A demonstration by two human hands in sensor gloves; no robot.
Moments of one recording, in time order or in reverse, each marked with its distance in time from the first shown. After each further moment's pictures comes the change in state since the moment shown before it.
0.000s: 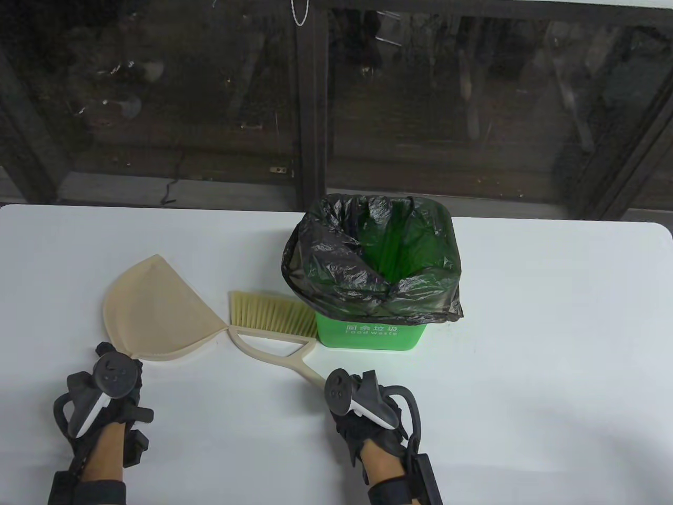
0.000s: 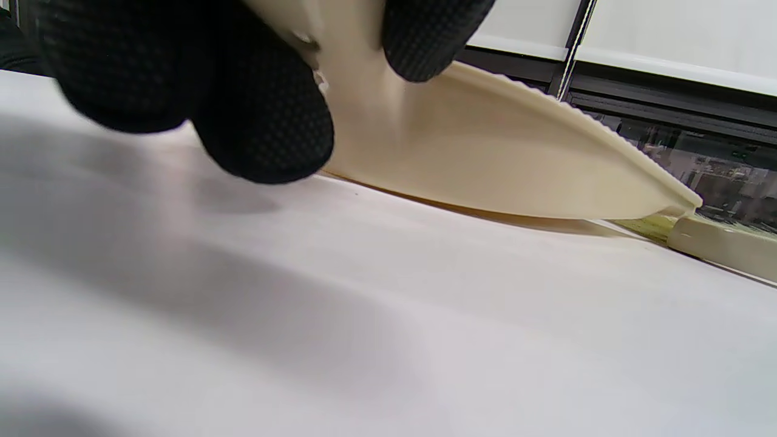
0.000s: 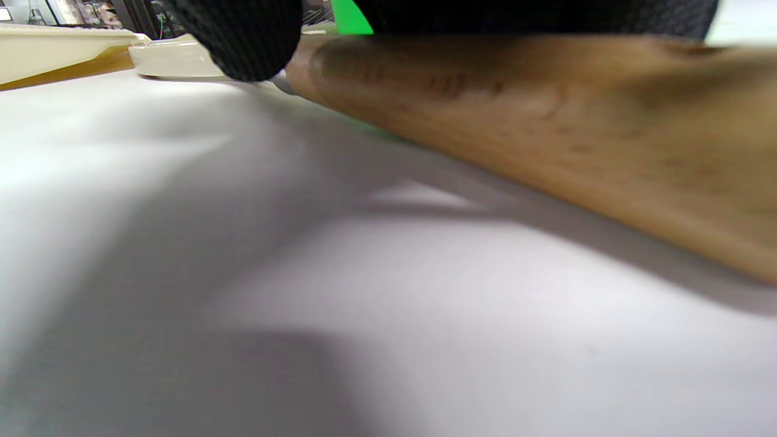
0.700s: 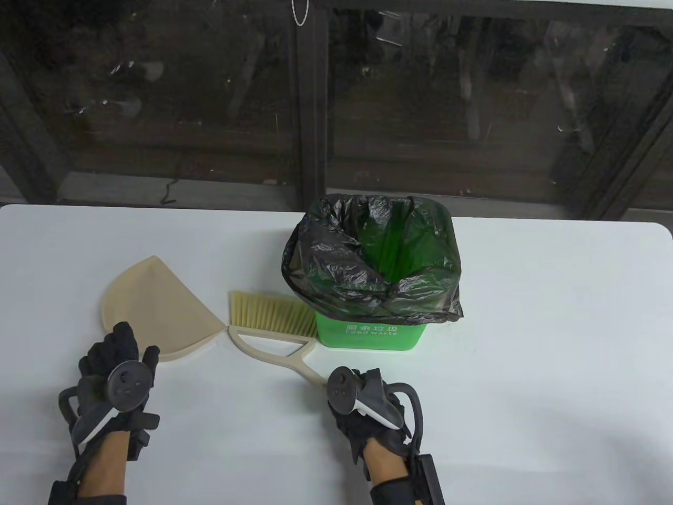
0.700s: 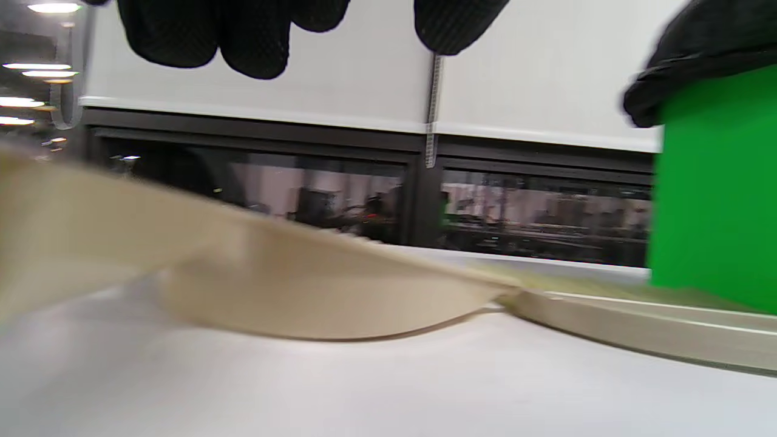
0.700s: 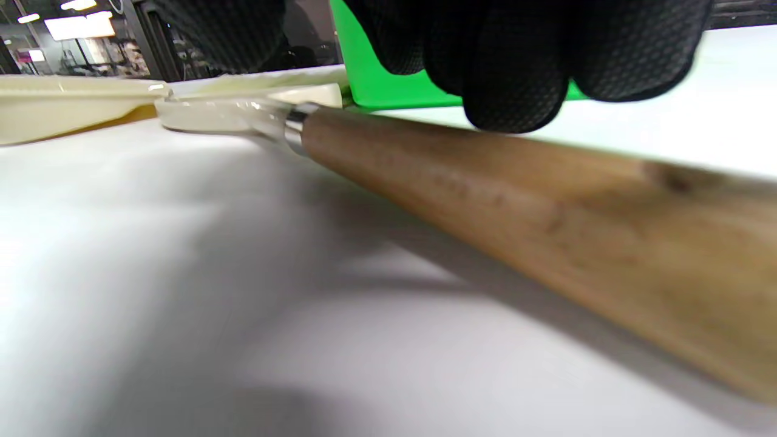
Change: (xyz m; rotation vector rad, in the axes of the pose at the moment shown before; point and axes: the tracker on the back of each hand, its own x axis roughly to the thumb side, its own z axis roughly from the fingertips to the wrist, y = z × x) left_hand 0.053 0.035 0.029 0.189 -0.333 -0.111; right_hand -0.003 -0.018 0.006 -0.081 -0.039 -0.033
